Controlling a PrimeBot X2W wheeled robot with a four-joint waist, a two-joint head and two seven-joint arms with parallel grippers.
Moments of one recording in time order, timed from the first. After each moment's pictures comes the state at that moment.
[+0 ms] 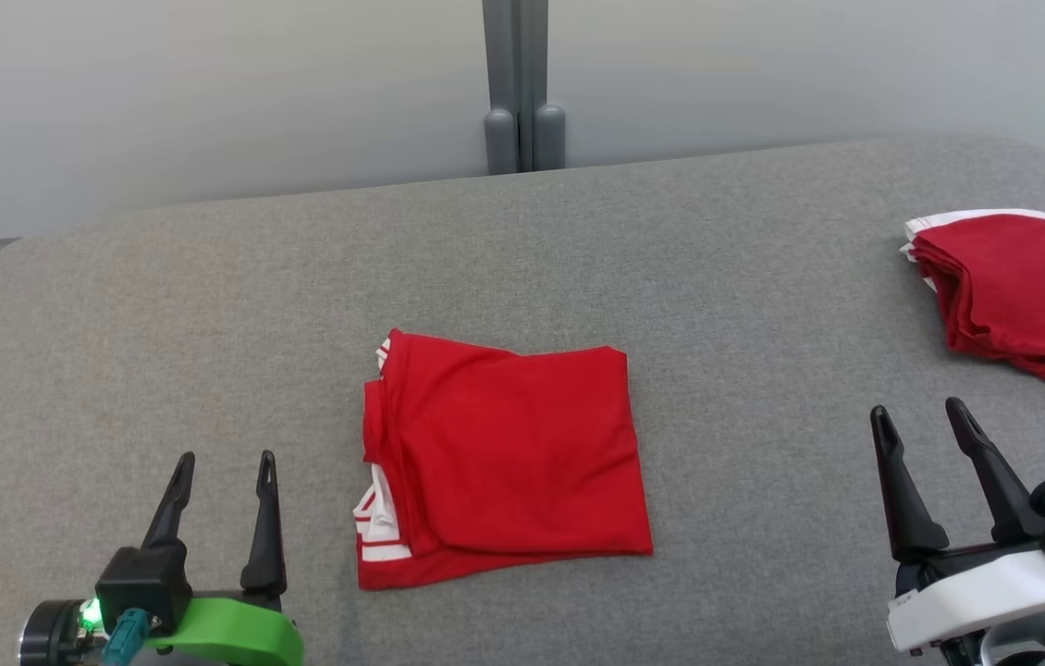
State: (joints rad) left arm 0.02 0.20 -0.18 0.11 -0.25 0.08 -0.21; right arm 0.14 -0.13 -0.02 -0.19 0.26 0.13 -0.05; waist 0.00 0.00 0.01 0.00
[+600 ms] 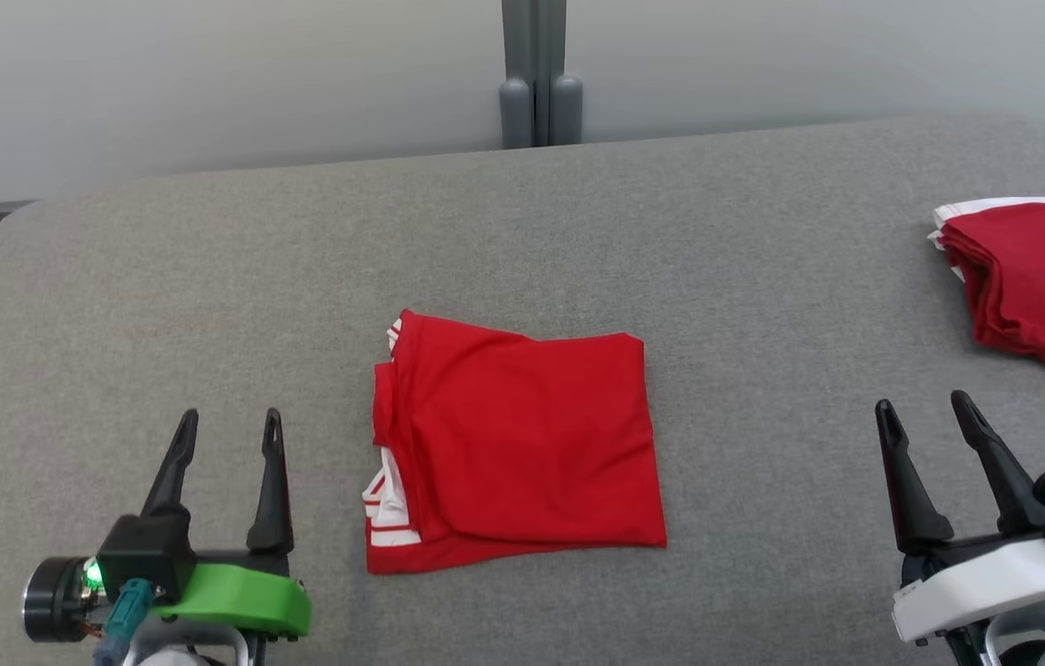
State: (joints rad) left arm -0.03 0.20 -0.20 0.10 -0.25 0.09 -0.23; right arm 0.13 -0.15 -0.02 -0.19 0.25 0.13 -0.04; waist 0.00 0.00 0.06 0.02
